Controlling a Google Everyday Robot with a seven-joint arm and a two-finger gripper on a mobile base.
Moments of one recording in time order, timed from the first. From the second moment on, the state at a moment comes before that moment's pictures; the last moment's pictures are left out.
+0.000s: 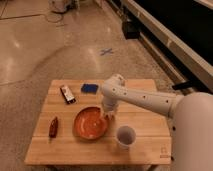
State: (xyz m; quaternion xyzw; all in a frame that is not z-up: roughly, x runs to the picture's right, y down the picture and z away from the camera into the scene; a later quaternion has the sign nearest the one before) arm 0.015 0.146 0.868 -0.16 -0.30 -0.77 0.55
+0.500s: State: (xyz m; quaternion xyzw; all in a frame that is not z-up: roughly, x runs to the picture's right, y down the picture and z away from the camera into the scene) arm 0.026 0.146 0.862 -0.17 -0.29 -0.77 0.54
